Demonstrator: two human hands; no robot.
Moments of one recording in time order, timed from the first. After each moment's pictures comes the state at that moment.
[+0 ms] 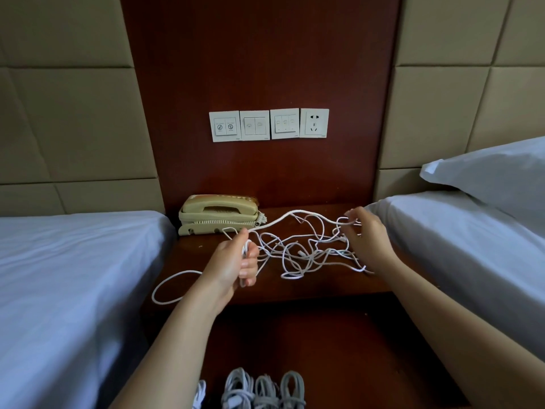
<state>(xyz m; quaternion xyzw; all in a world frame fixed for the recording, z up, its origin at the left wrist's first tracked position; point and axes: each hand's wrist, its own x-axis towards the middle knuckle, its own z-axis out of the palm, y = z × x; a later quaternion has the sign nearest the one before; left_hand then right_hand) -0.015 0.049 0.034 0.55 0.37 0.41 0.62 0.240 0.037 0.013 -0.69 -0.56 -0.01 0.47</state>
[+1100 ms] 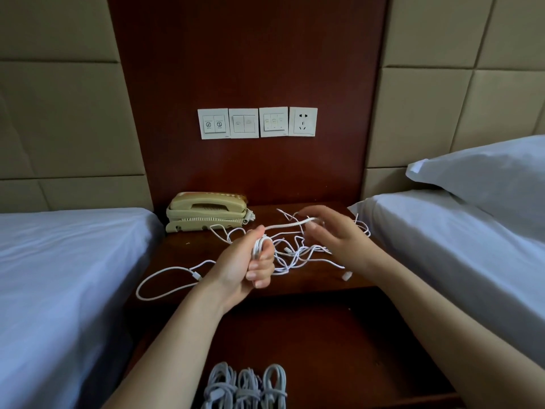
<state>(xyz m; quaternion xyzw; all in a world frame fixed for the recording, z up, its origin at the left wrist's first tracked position) 0.010 0.021 0.042 0.56 0.24 0.34 0.72 0.201 -0.014 0.047 -0.54 -0.69 0.17 0.45</state>
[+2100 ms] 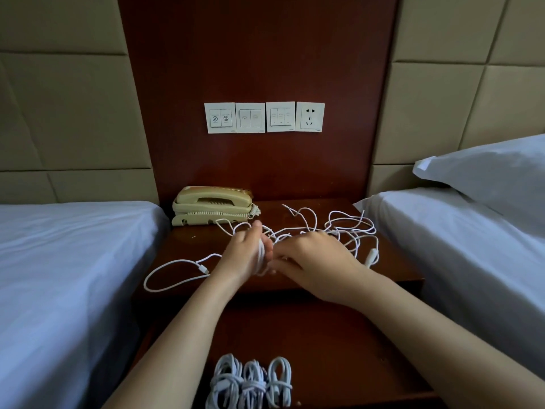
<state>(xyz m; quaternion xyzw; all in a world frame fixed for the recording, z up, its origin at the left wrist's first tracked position) 0.013 0.034 0.034 0.63 0.36 0.42 0.54 0.139 -0.036 0.054 -0.51 -0.83 -0.10 0.20</state>
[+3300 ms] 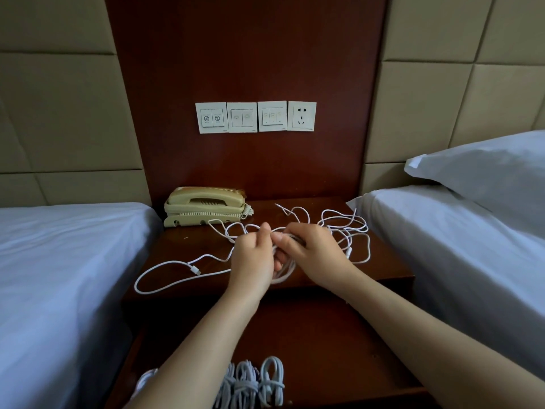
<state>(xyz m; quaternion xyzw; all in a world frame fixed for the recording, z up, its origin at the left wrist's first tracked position) 0.040 0.002 0.033 0.60 0.45 0.50 0.44 0.155 -0.021 0.038 -0.52 -0.72 0.08 0.45</state>
